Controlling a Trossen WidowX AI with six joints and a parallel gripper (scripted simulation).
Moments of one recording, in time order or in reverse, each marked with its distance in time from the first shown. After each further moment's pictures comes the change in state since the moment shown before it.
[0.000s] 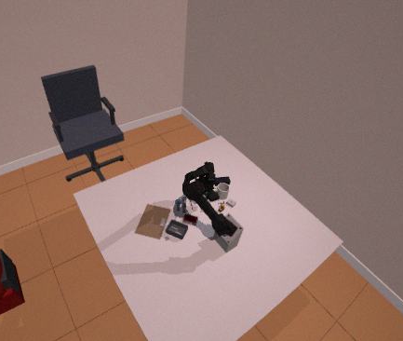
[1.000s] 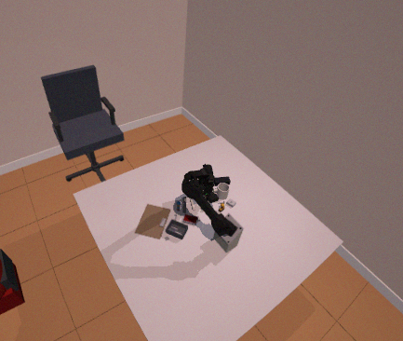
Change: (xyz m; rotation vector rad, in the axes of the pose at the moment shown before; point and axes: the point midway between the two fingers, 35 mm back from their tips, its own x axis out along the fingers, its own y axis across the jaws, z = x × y) arm 0.038 -0.016 -0.011 0.007 -0.001 0.007
